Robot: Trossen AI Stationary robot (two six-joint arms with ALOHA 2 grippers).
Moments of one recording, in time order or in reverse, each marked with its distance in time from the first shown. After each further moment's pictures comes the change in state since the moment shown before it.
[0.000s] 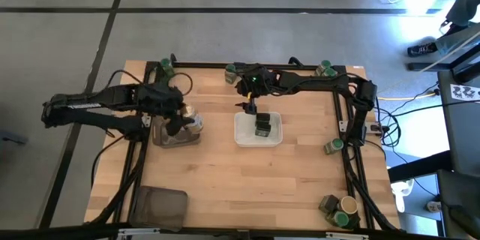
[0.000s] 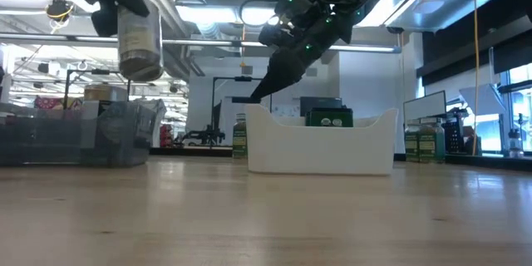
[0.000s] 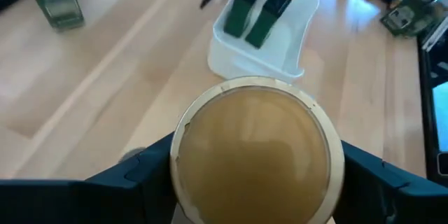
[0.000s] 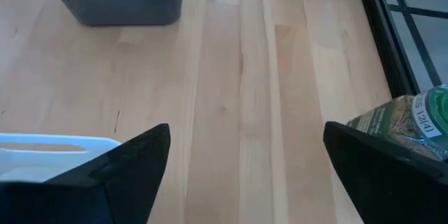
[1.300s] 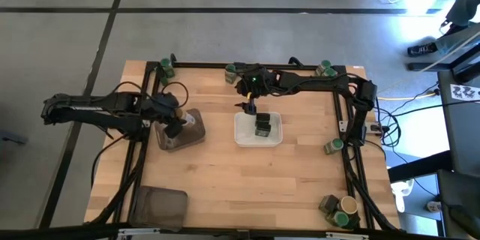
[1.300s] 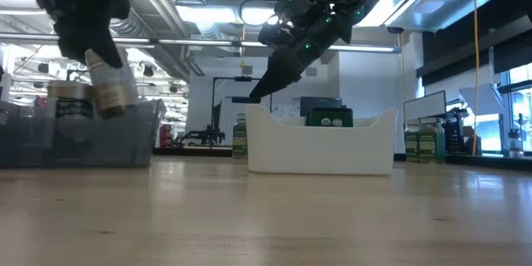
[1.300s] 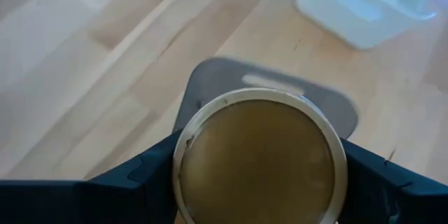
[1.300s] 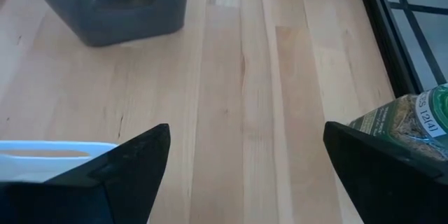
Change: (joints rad) left arm -0.073 -0.060 -0.142 -0.161 -0.230 -0.181; right arm 0.001 0.000 0.000 0.005 -0.001 0.025
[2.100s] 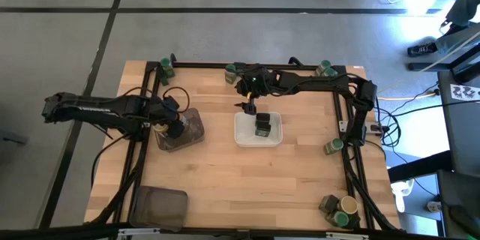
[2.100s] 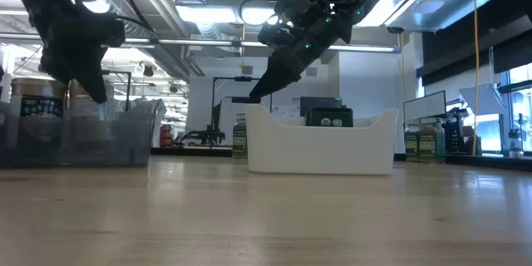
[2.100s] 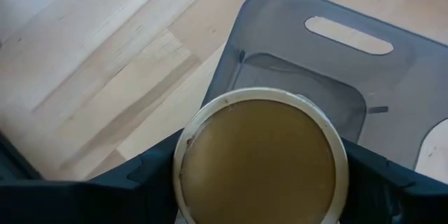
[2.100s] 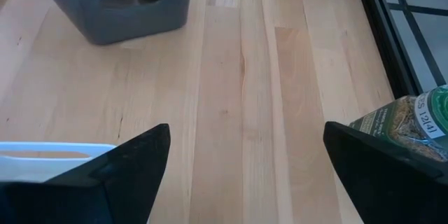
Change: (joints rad) left arm 0.002 0.076 -0.076 -0.044 -0.053 -0.119; right arm 0.000 0.000 0.000 0.002 0.000 0.000
